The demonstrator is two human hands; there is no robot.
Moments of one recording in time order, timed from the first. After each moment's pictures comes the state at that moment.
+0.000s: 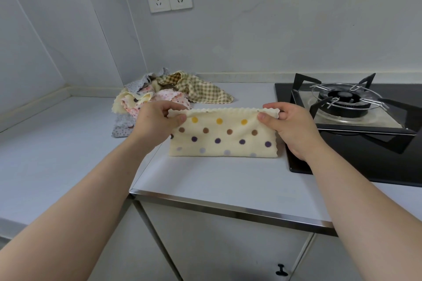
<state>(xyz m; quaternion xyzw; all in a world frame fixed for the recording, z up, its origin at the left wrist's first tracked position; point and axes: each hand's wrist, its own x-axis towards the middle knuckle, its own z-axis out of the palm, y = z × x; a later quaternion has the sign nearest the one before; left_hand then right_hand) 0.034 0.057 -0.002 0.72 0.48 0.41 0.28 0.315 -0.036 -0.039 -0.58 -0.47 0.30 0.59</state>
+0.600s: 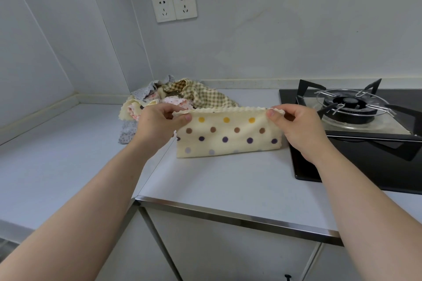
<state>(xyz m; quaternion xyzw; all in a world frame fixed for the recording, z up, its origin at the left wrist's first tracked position) 0.029 0.065 0.003 0.70 0.47 0.45 0.29 0.319 -0.033 -0.029 -0.59 -0.52 0.17 0.59</state>
